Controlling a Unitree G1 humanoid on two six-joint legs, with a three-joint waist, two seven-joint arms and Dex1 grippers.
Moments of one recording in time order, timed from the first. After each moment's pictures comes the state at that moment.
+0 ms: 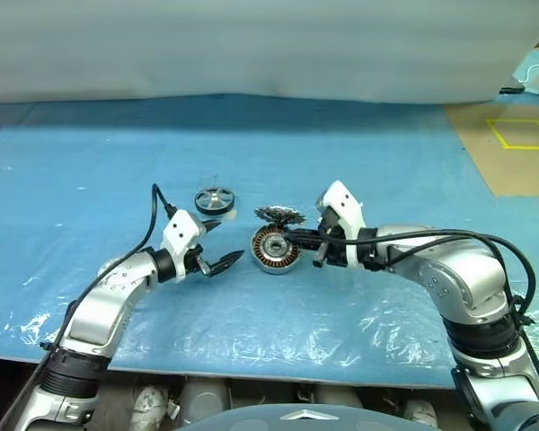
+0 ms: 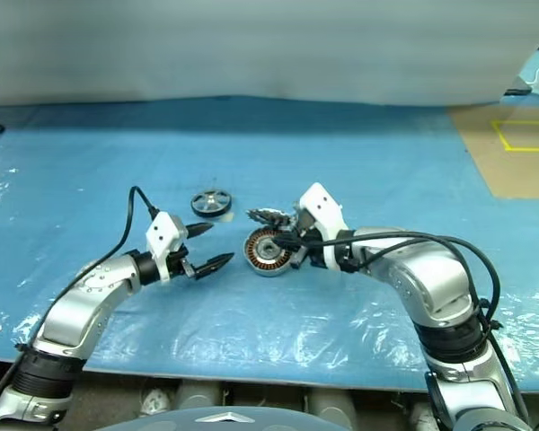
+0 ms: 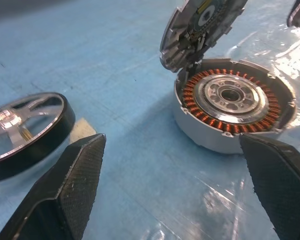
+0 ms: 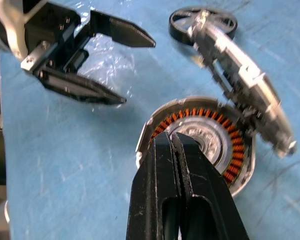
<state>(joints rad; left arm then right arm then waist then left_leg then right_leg) -0.12 0.55 -0.04 -0.22 -0.35 0.41 -0.80 -0.40 -0.54 0.12 -0.56 0.55 1.19 0.65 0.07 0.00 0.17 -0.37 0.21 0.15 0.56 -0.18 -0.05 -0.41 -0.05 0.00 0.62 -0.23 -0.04</state>
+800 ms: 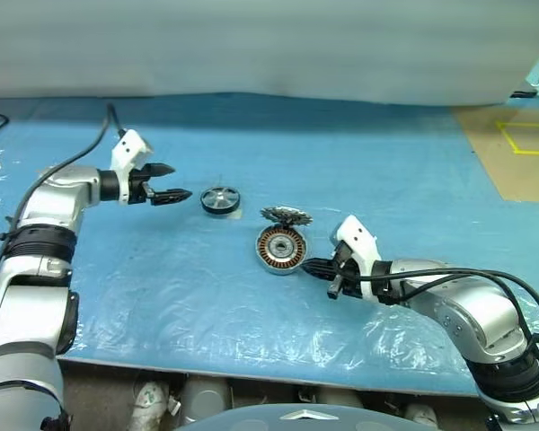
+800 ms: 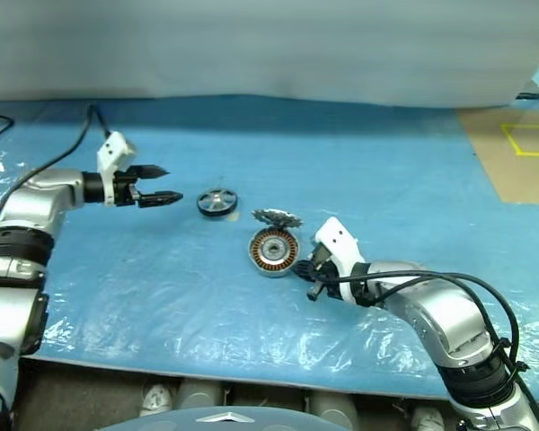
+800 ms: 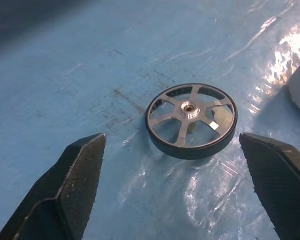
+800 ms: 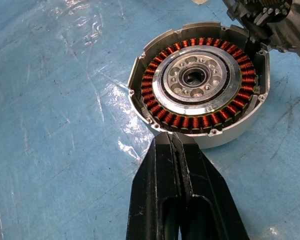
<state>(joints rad) -0.90 0.69 -0.10 0.85 -0.18 0.17 -1.27 -0.18 -0.62 0.13 -0.57 0.53 1.04 0.60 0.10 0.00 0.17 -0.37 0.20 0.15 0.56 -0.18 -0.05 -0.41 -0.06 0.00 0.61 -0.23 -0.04</state>
